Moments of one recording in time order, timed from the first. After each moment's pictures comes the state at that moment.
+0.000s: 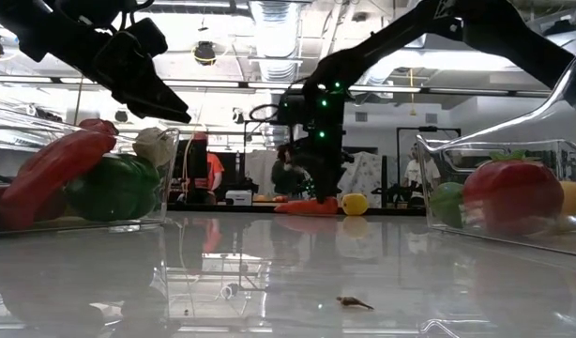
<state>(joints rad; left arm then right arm) 0.19 0.79 0.42 -0.10 -0.06 -0.05 -0.50 2.27 1.89 -0.99 0.17 0.02</state>
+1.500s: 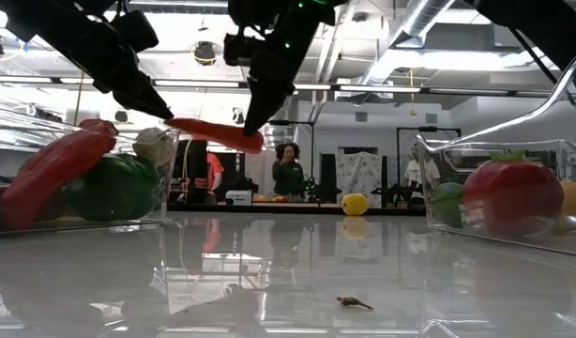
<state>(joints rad) 0.19 0.73 0.52 -0.39 -0.05 -0.02 -0.13 2.21 2.11 -0.96 0.05 -0.26</state>
